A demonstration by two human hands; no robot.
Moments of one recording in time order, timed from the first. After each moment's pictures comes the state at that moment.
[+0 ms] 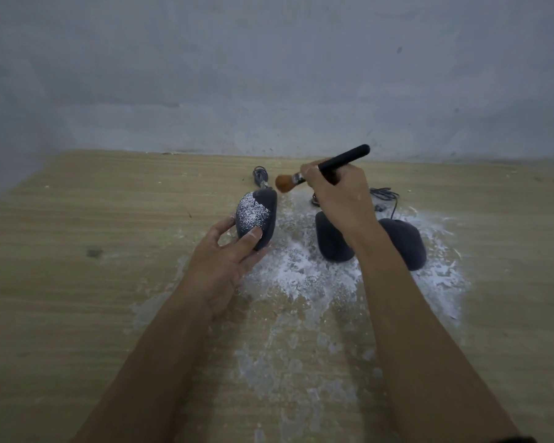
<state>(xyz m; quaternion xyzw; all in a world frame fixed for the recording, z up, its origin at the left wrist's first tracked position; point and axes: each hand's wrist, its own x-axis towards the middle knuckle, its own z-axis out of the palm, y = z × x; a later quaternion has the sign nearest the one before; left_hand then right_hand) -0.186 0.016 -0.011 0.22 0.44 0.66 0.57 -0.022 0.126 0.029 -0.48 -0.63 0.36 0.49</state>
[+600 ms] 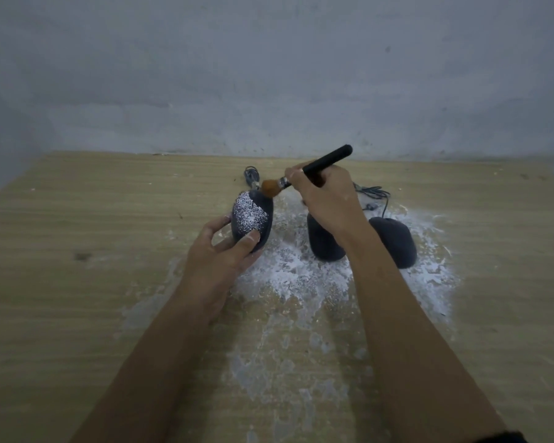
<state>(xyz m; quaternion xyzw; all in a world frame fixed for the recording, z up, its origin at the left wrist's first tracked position) -0.179 0.016 -0.015 0.25 0.49 0.65 0.52 -0.020 0.125 0.029 -0.45 -0.67 0.37 0.46</state>
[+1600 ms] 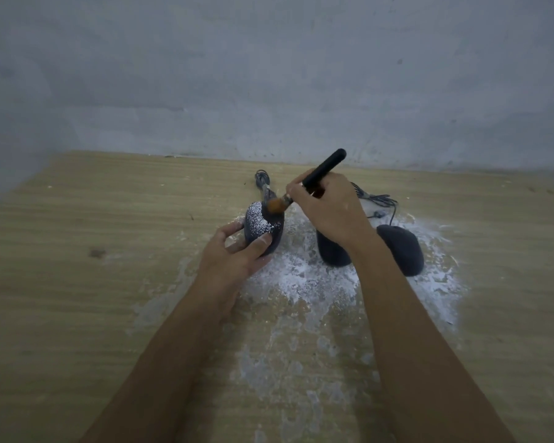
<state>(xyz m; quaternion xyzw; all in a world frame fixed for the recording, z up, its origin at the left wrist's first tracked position) -0.176 0.019 -0.012 0.24 0.50 0.64 0.52 -0.026 0.112 0.038 -0.43 -0.73 0.33 0.42</state>
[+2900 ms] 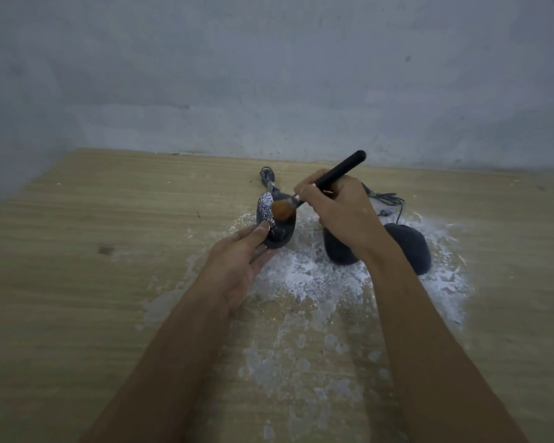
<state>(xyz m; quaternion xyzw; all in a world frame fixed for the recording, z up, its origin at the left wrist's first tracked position) -0.179 0.024 -0.007 0.18 0.47 0.63 0.60 -0.020 0.100 0.039 -0.40 -0.71 0.40 0.43</state>
